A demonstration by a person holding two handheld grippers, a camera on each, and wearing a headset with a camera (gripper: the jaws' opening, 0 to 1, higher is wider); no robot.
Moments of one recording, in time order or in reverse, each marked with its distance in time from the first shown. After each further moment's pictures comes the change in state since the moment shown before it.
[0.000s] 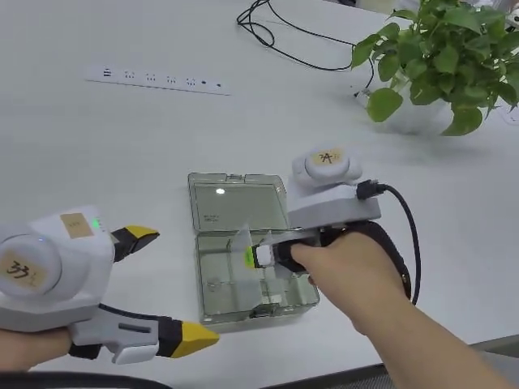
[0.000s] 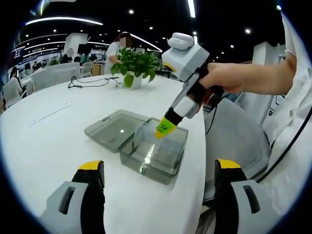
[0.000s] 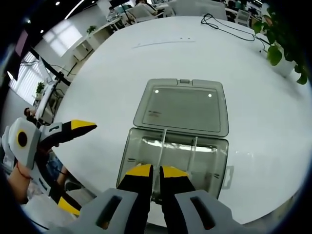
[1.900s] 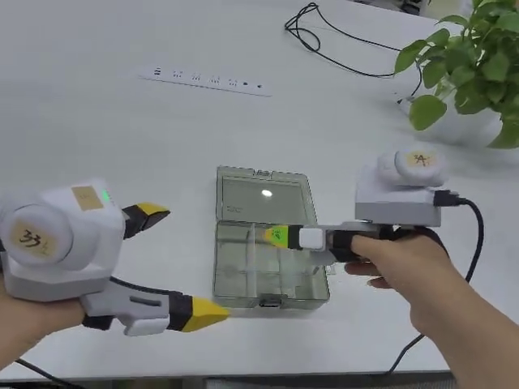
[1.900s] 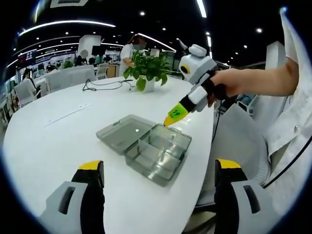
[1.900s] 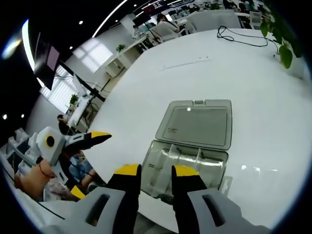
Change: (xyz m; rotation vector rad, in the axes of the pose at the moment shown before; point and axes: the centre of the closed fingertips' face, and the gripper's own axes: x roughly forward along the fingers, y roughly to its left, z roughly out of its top) left arm -0.018 -0.016 0.021 -0.026 -0.010 0.159; right arm -0.052 0.001 0.017 -0.029 -0.180 0.331
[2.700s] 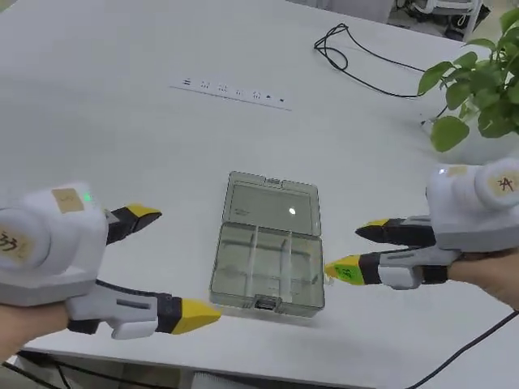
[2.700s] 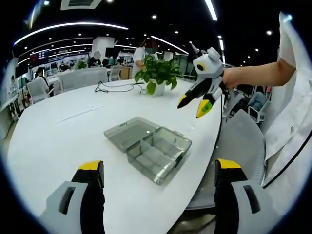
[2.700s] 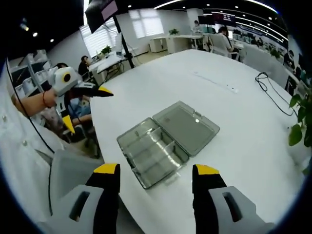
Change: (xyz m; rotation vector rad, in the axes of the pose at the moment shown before) left arm -0.019 -0.015 0.005 -0.035 -0.027 0.120; right arm -0.063 -0.042 -0.016 -0.621 0.152 0.078
